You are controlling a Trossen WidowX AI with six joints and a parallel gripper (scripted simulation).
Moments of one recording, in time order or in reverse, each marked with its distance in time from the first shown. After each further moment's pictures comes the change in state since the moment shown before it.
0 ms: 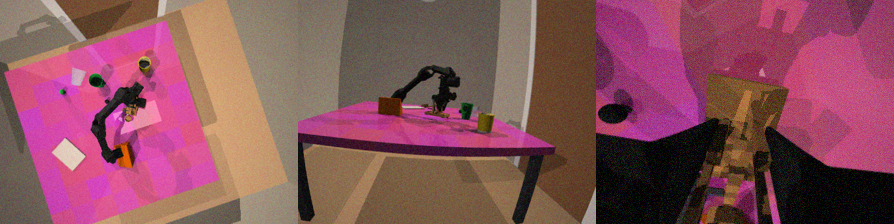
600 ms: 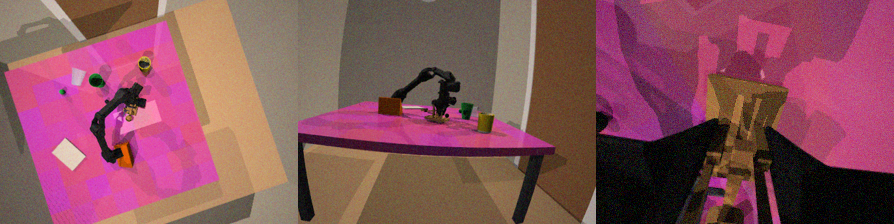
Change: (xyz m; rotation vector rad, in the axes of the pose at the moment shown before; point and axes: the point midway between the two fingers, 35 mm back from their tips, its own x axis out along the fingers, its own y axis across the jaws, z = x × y) arm 0.029 0.001 0.001 -0.009 0.000 -0.004
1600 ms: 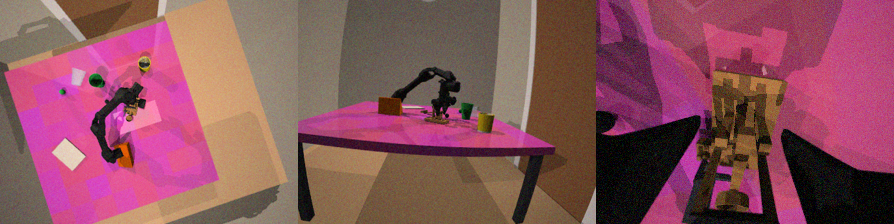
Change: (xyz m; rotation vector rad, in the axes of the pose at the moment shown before) arm -0.003 0.003 -0.003 0.032 0.026 0.008
